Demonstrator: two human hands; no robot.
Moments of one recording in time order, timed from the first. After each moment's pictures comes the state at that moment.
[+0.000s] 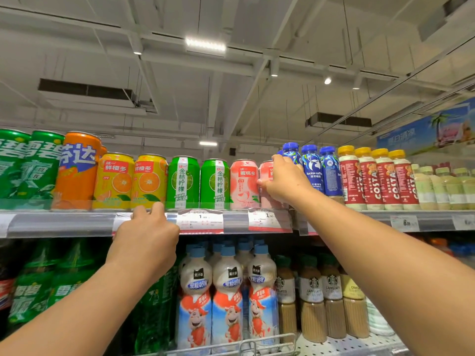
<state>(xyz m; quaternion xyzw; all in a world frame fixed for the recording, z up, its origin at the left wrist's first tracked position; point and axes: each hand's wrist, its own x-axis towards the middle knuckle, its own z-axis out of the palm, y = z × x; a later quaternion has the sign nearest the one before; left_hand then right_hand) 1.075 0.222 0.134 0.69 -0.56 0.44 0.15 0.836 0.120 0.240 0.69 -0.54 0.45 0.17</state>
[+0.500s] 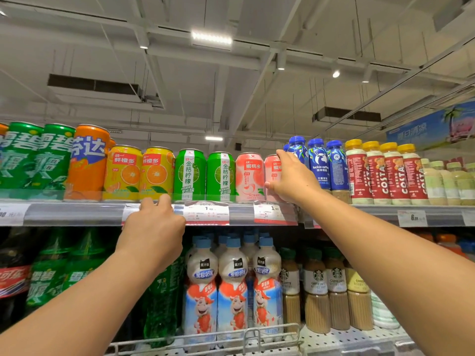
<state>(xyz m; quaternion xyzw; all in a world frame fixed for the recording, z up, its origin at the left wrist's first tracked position) 1.075 0.221 0.132 0.68 -0.56 0.44 0.16 0.830 0.117 0.225 0.70 -0.53 0.45 0.18</state>
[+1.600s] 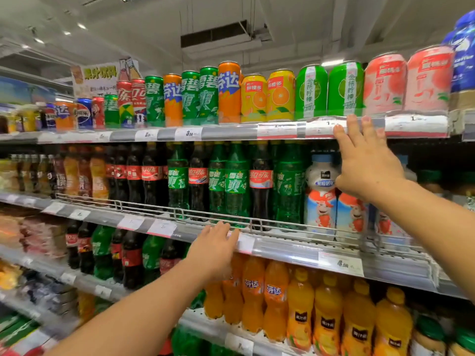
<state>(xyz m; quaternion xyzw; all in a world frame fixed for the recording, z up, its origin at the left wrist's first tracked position) 1.176 0.316 -0.061 0.78 -0.59 0.19 -0.02 0.920 0.171 0.095 0.80 -0.44 0.30 0.27</state>
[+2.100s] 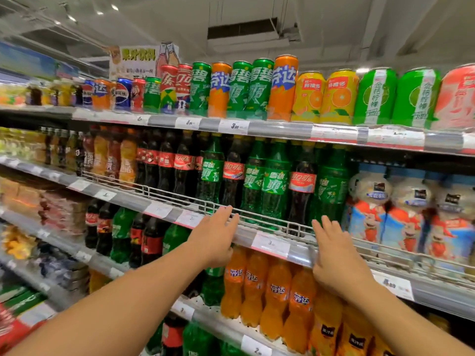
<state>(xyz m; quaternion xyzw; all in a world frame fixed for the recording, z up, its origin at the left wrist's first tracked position) 1.260 0.342 -0.059 0.79 -0.58 0.17 0.06 1.017 0.214 -0.057 0.89 -0.39 0.17 0.14</state>
